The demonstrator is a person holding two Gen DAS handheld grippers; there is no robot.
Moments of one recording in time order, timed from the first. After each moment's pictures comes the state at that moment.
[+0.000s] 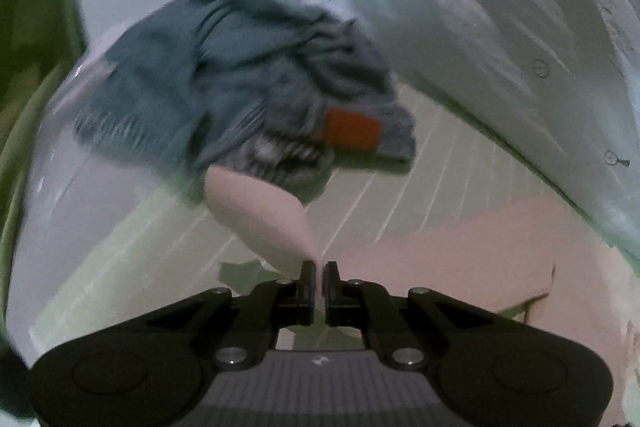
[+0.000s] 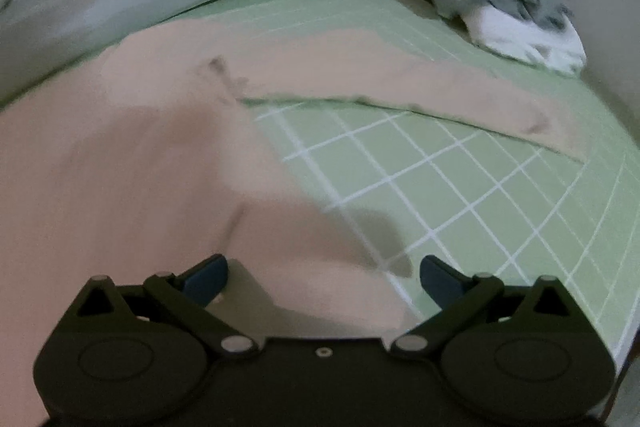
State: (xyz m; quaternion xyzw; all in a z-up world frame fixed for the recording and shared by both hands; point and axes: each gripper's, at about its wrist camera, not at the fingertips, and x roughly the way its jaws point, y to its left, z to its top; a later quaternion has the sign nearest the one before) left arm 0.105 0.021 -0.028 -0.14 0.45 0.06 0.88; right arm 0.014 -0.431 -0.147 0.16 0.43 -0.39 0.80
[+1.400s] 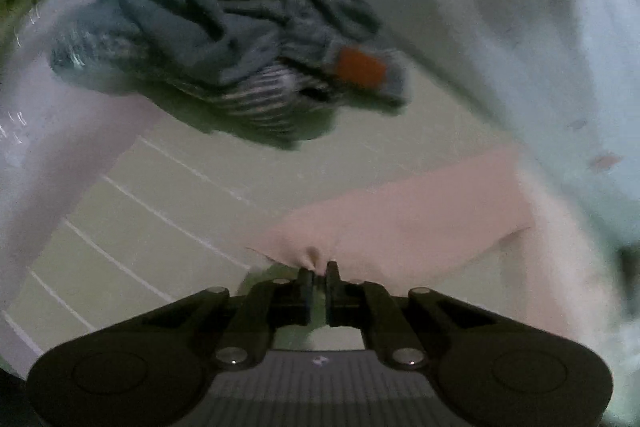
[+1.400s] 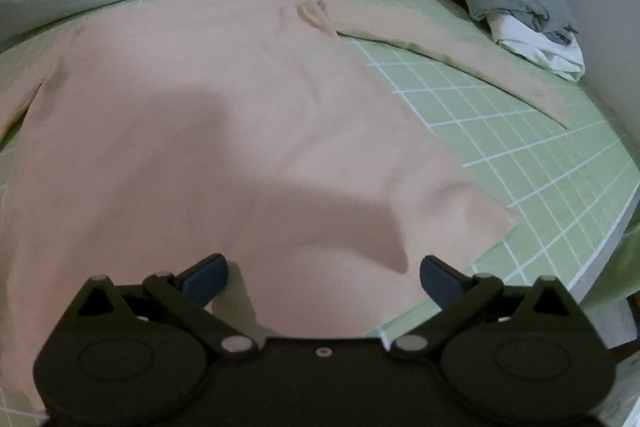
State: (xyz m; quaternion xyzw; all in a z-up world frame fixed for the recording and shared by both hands) left arm 0.070 0.113 -0.067 -0.25 0.45 -0.08 0.85; right arm -0.040 -0.310 -0.147 0.13 0.45 -0.37 0.80
